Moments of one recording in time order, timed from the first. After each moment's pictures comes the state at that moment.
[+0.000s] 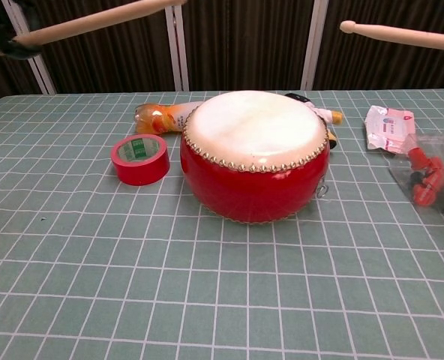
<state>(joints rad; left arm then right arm) -0.78 -1.14 -0.33 -2.09 0.56 1.37 0.61 0.43 -1.07 0.24 -1.93 -1.05 1.35 -0.25</state>
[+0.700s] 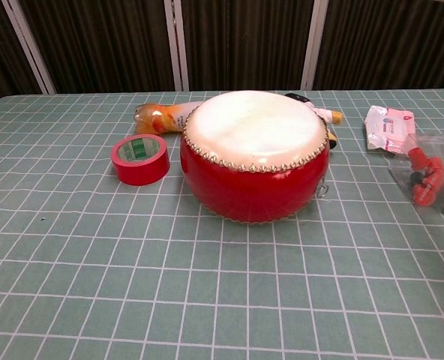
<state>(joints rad) -0.50 -0.96 -0.21 -2.15 0.88 1.37 0.23 0.56 -1.02 0.38 -2.05 -0.89 1.25 -0.32</state>
